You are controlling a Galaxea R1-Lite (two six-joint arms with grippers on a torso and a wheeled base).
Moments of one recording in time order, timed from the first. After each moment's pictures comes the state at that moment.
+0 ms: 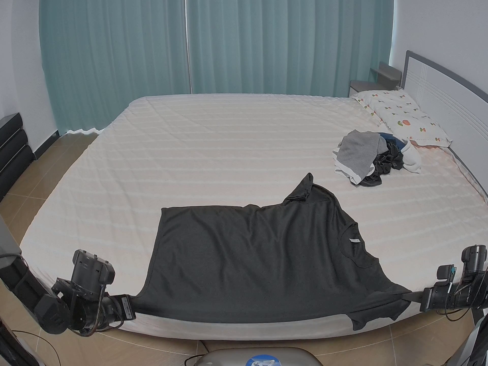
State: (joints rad) left arm -0.30 1.77 -0.22 -0.55 0.23 -0.54; right arm -0.37 1.91 -0.02 -0.96 0.65 -0.15
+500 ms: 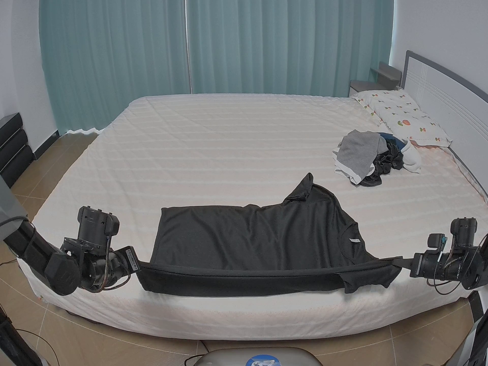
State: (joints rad) left arm -0.23 1.84 -0.52 -0.49 0.23 -0.60; right arm -0.22 1.94 -0.26 -0.98 0.60 0.09
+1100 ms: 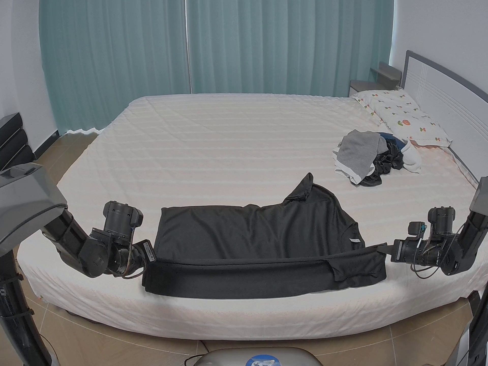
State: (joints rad) left arm -0.22 2.06 -0.73 -0.45 0.22 -0.61; right arm -0.12 2.13 -0.51 -0.96 0.51 0.14
